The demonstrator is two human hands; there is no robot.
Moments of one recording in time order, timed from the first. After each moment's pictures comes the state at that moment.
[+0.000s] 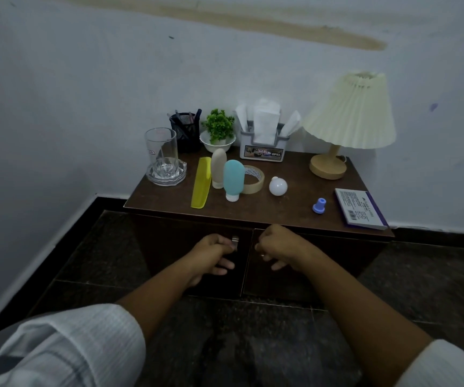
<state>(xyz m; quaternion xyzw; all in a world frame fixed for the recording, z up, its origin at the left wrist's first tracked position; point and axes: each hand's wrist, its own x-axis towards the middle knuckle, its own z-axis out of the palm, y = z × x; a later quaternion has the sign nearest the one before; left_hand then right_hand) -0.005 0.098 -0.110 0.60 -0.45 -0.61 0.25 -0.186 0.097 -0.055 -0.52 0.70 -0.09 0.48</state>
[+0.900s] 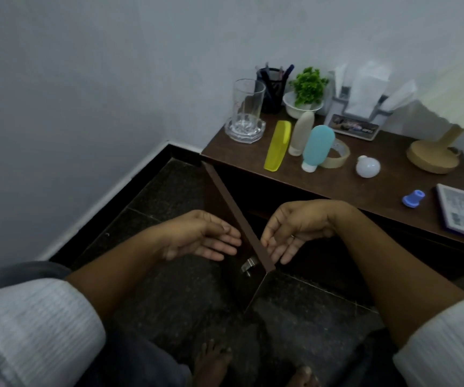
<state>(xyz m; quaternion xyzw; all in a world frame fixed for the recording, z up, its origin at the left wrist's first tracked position) 0.128 0.180 -0.086 0.56 -0.36 -0.70 0.25 -0.112 0.076 -0.058 -0.60 0.39 0.18 0.68</state>
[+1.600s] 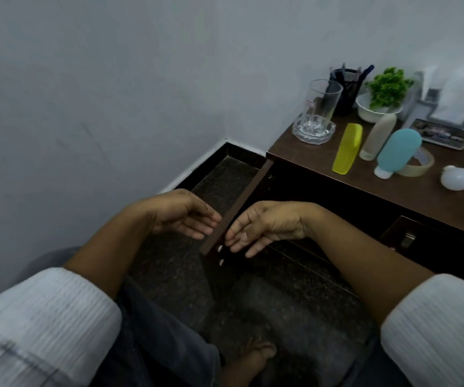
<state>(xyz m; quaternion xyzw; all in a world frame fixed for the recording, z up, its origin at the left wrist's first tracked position) 0.250 0.236 -0.049 0.68 -0.32 -0.60 0.26 0.039 0.123 -0.077 -0.64 0.25 0.17 0.71</state>
